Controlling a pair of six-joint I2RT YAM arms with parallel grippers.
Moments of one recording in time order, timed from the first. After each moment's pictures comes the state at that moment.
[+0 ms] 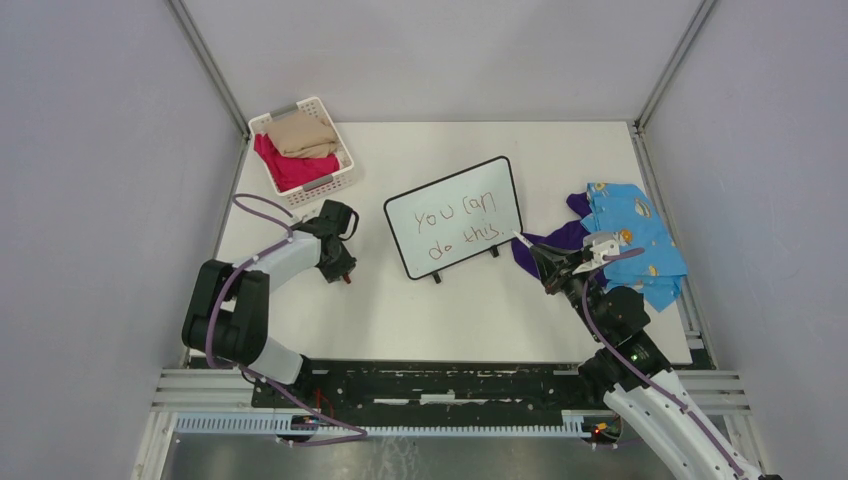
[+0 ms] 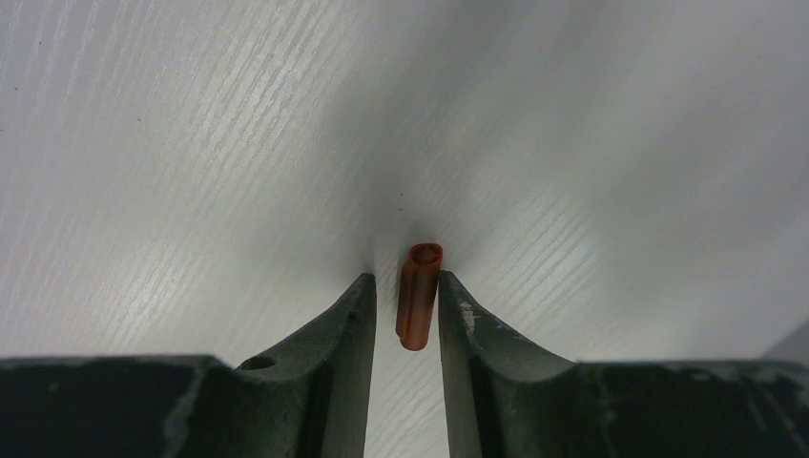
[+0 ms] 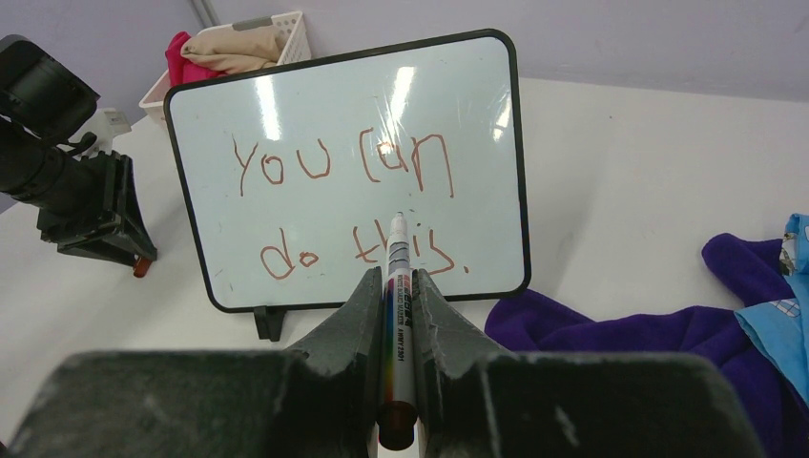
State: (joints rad) left arm -0.28 1.52 0.81 -0.54 -0.26 -0.85; right arm 0.53 0.28 0.26 0.09 0.07 0.16
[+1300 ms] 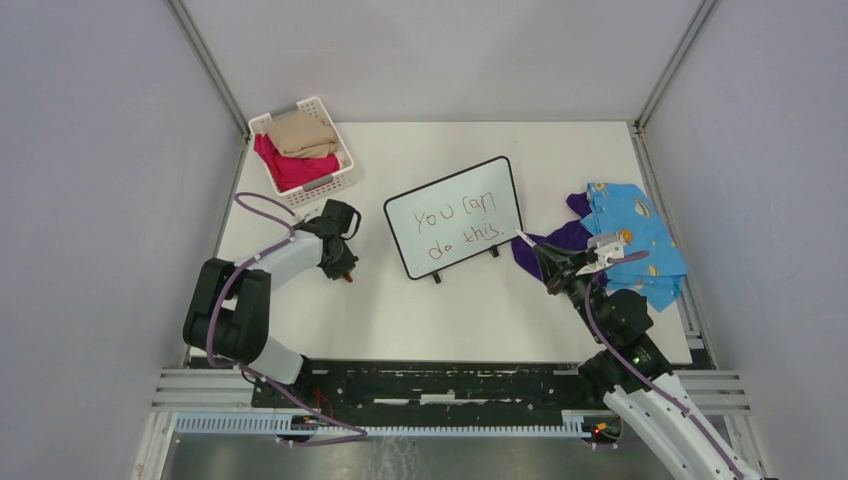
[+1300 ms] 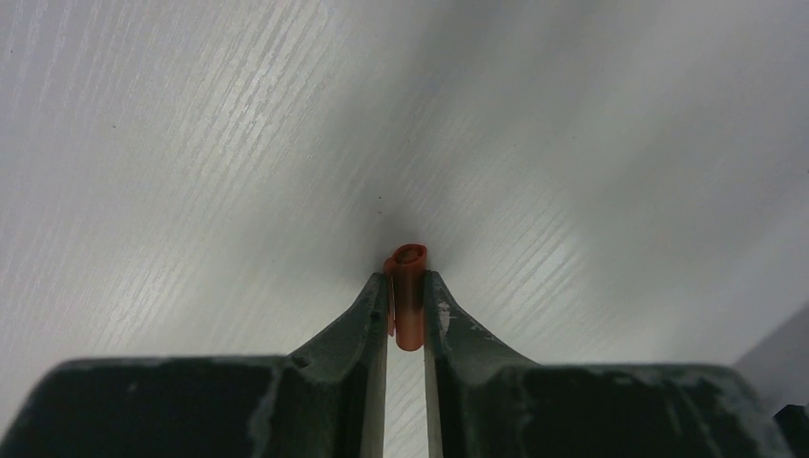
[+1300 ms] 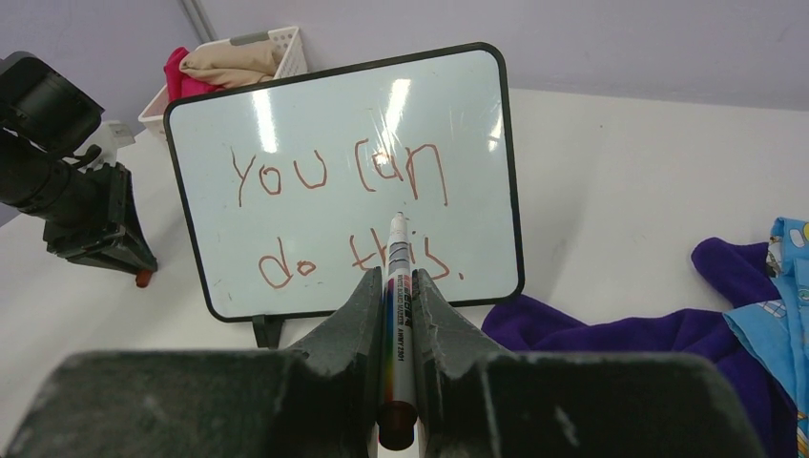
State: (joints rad) left arm -0.29 1.53 0.81 -0.53 -0.26 -0.85; right arm 0.53 0.25 0.26 0.08 0.09 0.16
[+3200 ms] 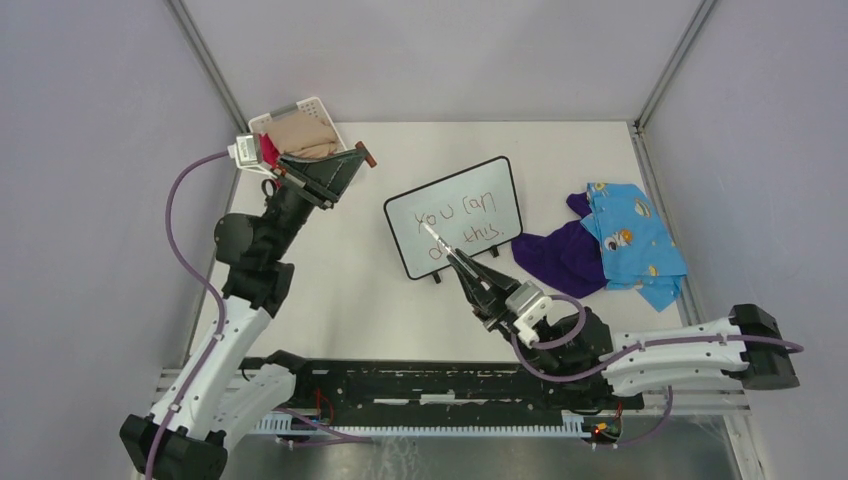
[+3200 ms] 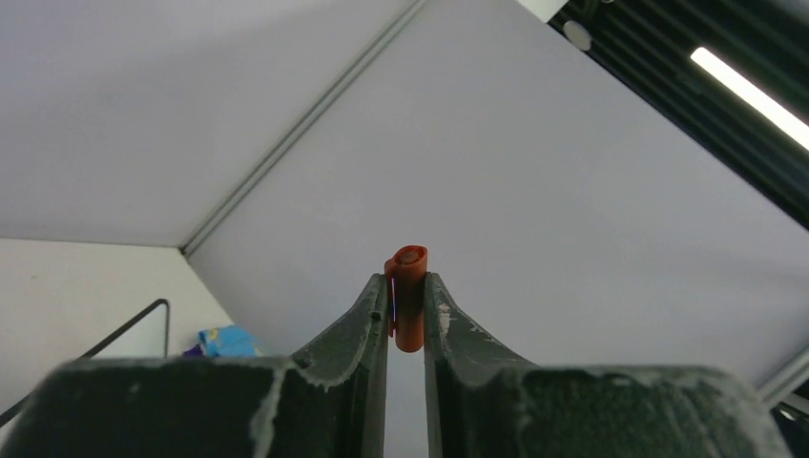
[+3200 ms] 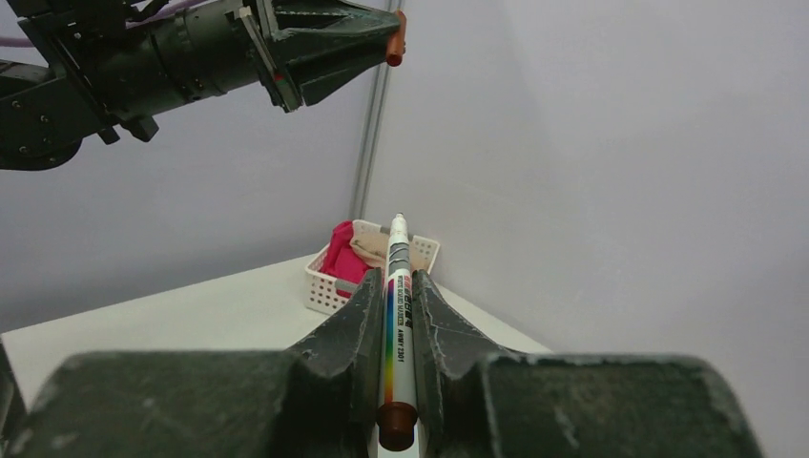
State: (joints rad) left arm -0.32 0.84 0.84 0.52 0.33 -1.07; right arm 1.52 0.89 0.54 0.97 0.62 -0.59
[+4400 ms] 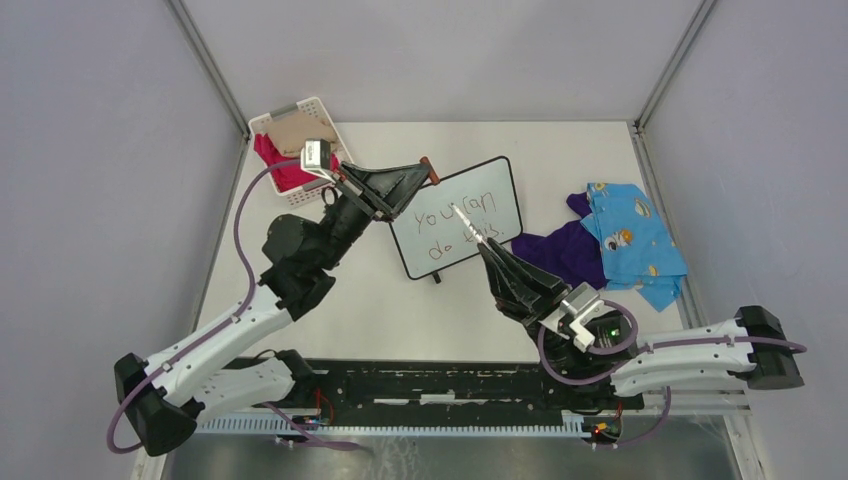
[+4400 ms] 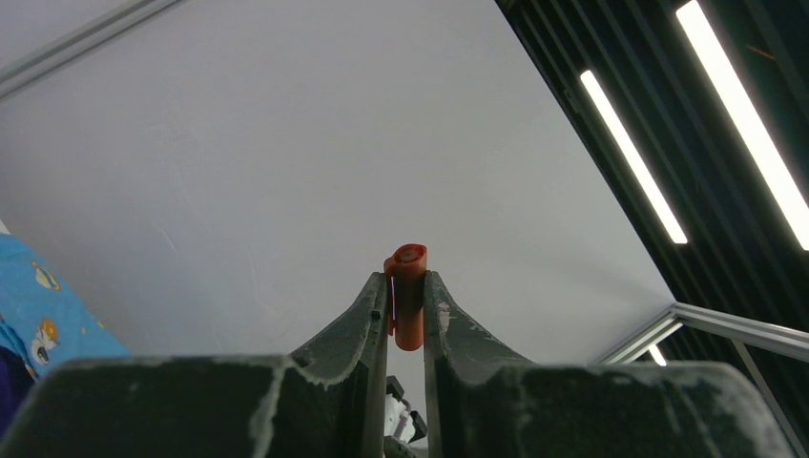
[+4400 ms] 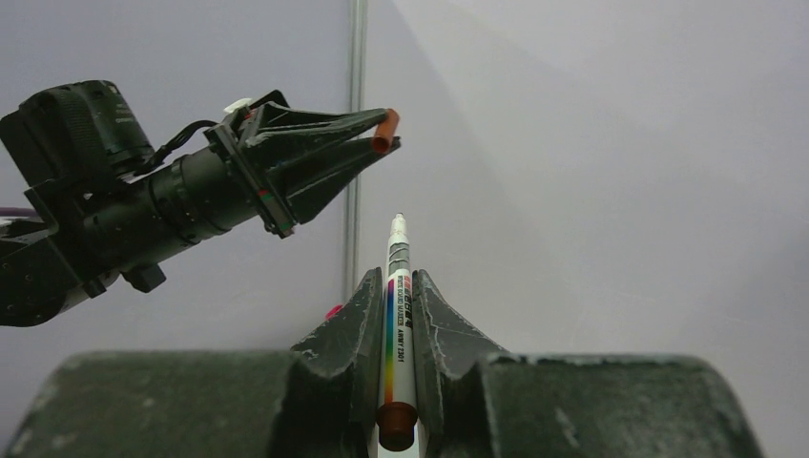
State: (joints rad) left arm -0.78 0.96 0.89 0.60 0.02 -1.25; right arm 1.56 0.86 0.49 1.30 0.63 -0.72
